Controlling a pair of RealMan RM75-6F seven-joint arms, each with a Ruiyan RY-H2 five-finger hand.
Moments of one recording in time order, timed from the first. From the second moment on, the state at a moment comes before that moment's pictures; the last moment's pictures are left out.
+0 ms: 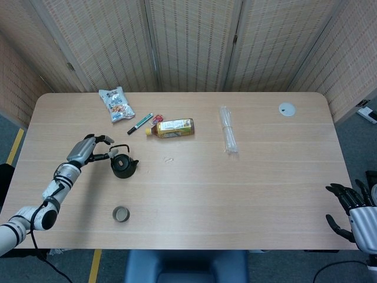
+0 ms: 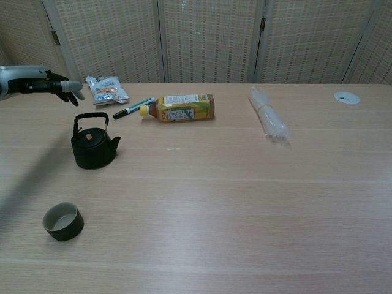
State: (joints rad) left arm -0.76 -1.40 -0.26 -1.12 1.10 0.56 -0.34; right arm -0.01 -1.08 -0.02 -1.52 -1.66 1.62 0.13
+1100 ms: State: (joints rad) left arm -0.87 -1.60 -0.26 -0.86 0.97 0.43 -0.24; right arm 0.00 -1.08 0.00 -1.52 -1.62 1.58 0.12
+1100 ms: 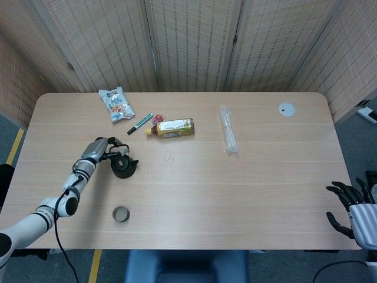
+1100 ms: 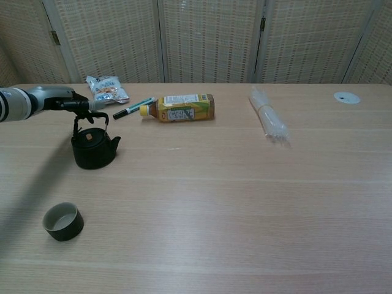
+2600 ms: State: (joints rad) left arm -0.72 -1.35 -0.15 -1.36 1.30 0.77 -0.22; right arm 0.00 -1.08 0.00 -1.53 -1.63 1.59 0.12
